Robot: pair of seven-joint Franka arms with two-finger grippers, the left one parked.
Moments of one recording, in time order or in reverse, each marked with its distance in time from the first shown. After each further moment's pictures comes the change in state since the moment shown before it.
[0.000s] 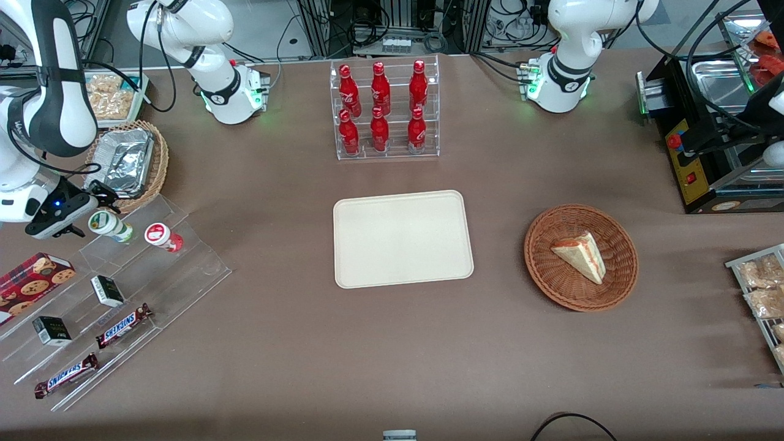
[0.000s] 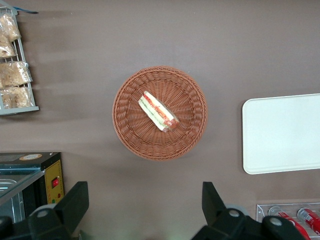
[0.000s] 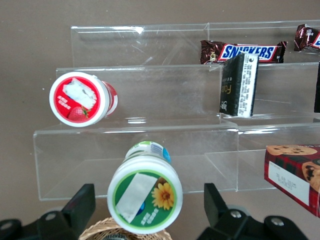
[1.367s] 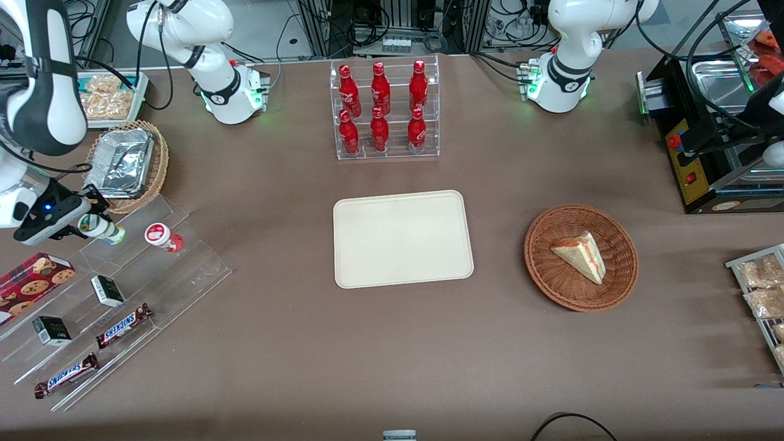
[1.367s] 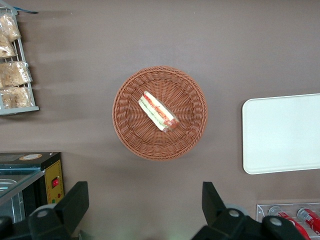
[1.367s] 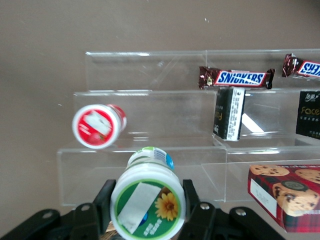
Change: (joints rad) arm 0.072 0.005 0.008 0.178 0.002 -0.207 0.068
